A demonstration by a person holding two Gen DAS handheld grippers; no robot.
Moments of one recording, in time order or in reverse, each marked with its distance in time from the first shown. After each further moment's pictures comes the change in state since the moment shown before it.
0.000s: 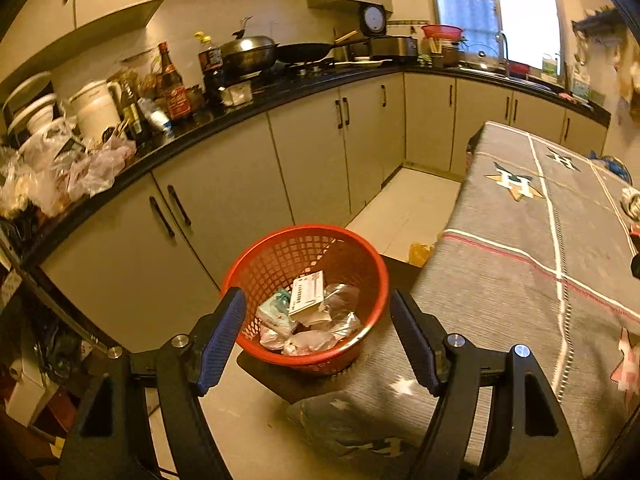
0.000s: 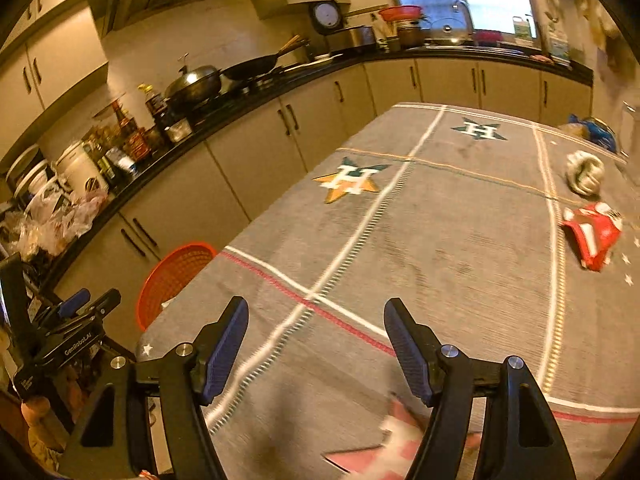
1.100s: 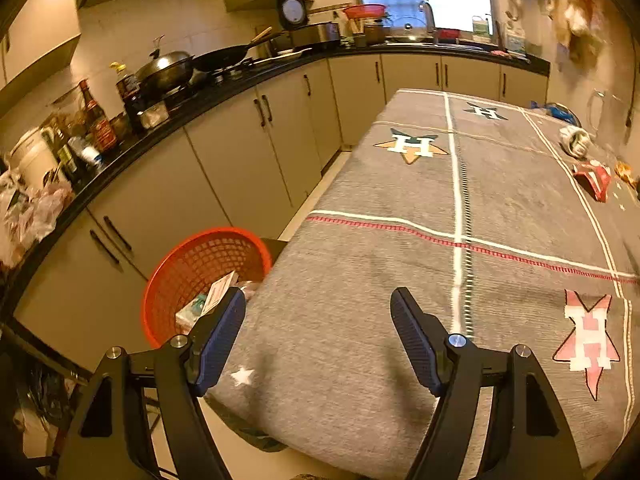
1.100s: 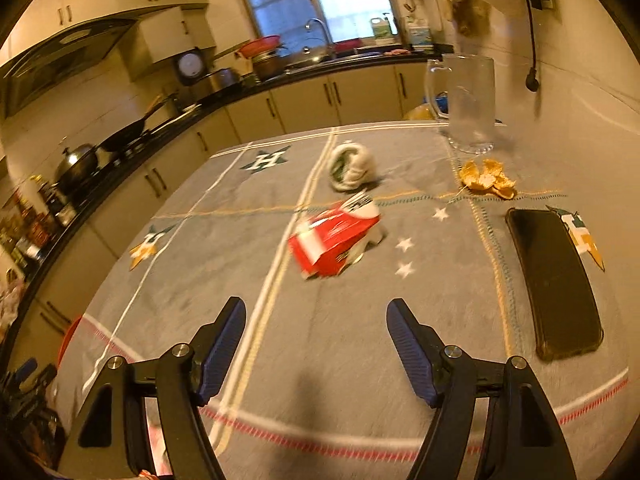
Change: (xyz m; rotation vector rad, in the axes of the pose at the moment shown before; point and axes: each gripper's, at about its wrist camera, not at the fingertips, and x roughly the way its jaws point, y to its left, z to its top) left arm -0.011 -0.106 -0.008 0.188 0.027 -0.148; right arm -0.083 -0.201 0.003 0.264 -0.113 -0.324
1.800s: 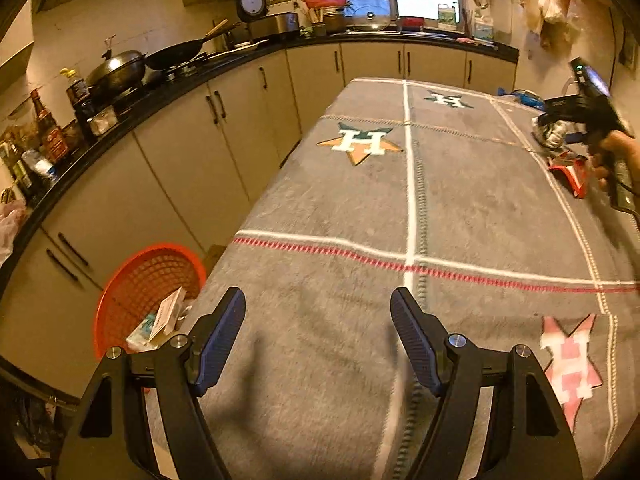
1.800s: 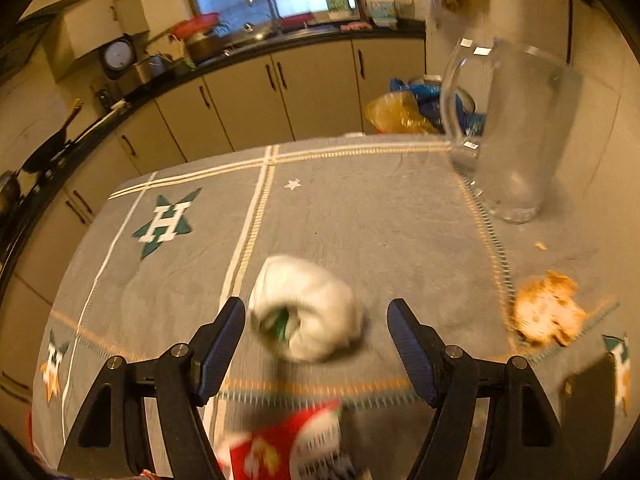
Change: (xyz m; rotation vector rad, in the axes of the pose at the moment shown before) left arm 0.034 -0.032 0.026 0.051 0.036 -0.142; right arm 0.180 -0.023 0.142 0.085 0.143 -0.165
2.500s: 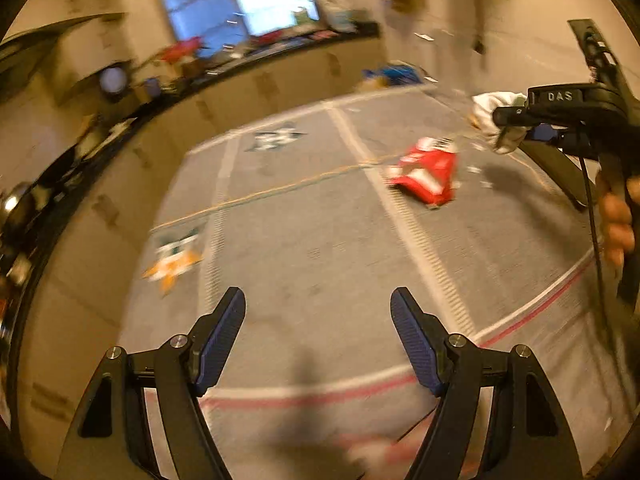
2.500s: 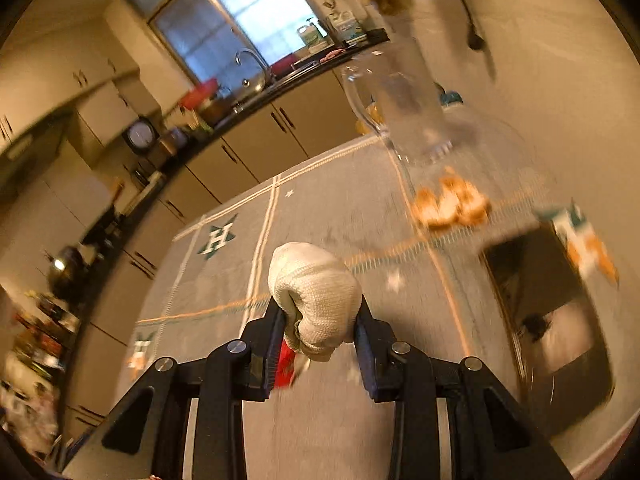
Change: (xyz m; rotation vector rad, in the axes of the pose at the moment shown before) left arm -0.001 -0.189 0.072 0.425 -0.034 -0.242; right arm -0.140 -0.088 -0.118 0.245 -0.188 0.241
